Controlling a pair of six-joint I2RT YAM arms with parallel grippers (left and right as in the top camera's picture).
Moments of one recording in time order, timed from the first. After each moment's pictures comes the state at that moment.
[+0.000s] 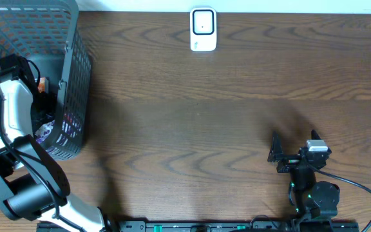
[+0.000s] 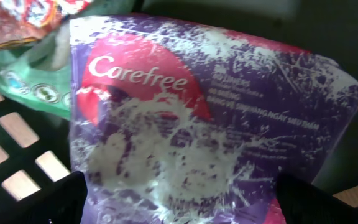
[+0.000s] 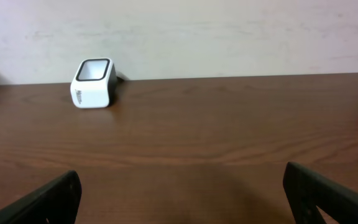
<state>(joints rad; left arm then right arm) 0.45 1.83 1.41 -1.10 -0.14 -0.51 0.04 0.02 0.01 -0.07 0.00 0.05</state>
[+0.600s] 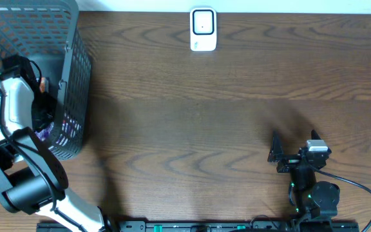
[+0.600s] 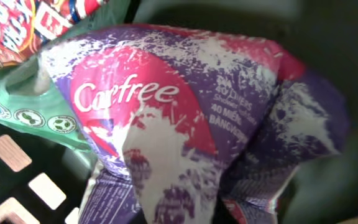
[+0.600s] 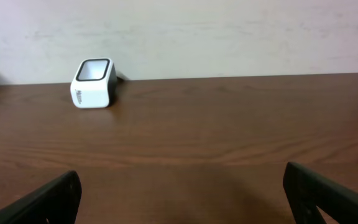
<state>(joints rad) 0.45 1.88 1.43 -1.08 -0.15 -0.47 0.04 0.02 0.01 -0.07 0.00 0.05</state>
